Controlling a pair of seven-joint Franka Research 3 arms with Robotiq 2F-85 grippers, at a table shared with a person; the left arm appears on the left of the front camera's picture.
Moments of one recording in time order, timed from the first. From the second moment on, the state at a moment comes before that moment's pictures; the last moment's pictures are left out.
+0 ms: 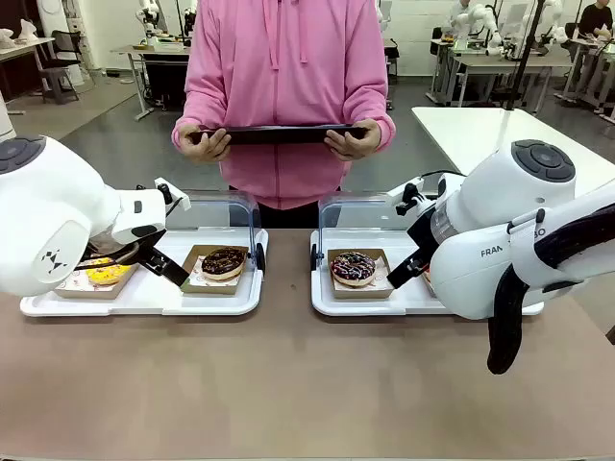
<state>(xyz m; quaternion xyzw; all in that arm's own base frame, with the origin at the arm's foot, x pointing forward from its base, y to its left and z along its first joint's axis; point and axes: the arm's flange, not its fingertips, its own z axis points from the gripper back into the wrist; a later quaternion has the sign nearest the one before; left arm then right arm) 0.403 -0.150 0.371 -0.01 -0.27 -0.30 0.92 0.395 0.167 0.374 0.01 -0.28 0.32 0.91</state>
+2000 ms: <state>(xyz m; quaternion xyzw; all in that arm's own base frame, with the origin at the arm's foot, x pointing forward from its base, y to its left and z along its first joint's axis) 0.400 -0.147 0.380 -0.03 -0.26 -0.30 0.92 0.393 0.162 0.393 0.04 -0.28 0.33 0.90</state>
